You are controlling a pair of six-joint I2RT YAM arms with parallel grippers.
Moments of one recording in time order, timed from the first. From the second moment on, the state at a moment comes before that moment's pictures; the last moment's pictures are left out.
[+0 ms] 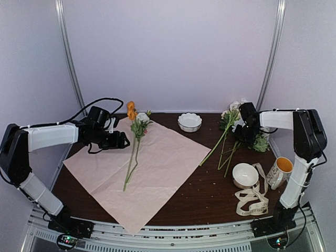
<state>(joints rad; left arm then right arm) -0.42 1.53 0.99 -0.31 0.17 -0.36 0.18 1.84 1.26 -0.50 0.13 0.63</state>
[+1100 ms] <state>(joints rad) -0.42 1.53 1.01 -0.34 0.16 -0.27 0.17 2.14 1.67 -0.92 0.06 0.45</state>
